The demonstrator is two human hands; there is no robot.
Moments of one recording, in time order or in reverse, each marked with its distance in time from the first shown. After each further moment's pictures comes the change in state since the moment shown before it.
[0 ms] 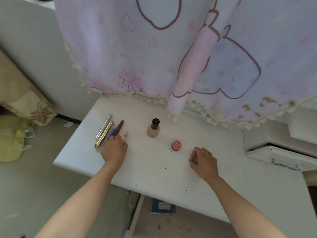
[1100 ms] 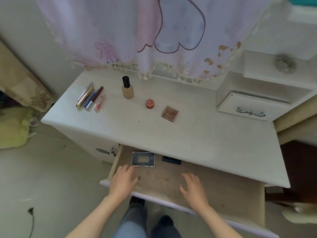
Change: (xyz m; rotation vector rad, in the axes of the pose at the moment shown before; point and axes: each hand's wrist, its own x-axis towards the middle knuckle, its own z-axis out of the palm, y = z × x) left_hand -0.276 -0.002 0.087 0.053 -0.302 0.311; right_hand -0.211 0.120 0.121 0.242 -0.103 -0.117
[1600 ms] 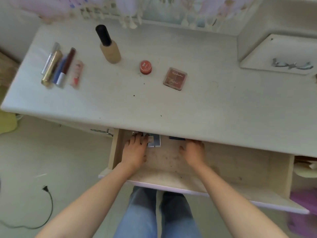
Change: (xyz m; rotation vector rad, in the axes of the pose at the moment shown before) left_hand 0.086 -0.007 0.045 0.397 -0.250 0.184; right_hand 0.095 -0.021 0.033 -0.073 -0.065 0.281
